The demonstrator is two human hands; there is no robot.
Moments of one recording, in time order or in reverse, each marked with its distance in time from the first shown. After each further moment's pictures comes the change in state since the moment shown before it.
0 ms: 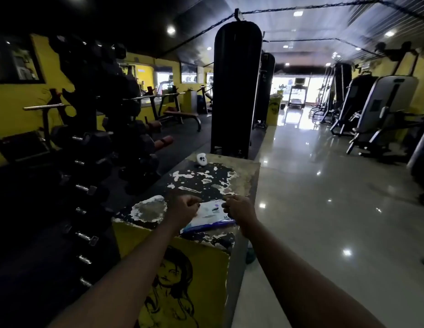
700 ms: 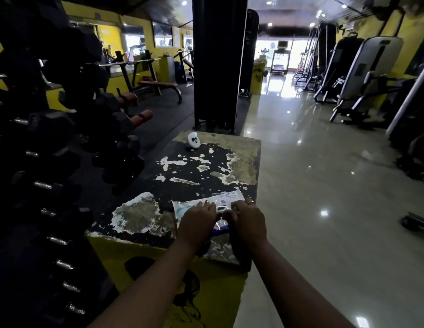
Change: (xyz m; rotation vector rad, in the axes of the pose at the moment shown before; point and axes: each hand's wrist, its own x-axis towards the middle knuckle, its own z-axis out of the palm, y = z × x) left_hand 0.081 -0.092 0.069 0.928 0.064 0.688; right_hand 0.036 0.051 0.029 -0.806 0.233 -0.236
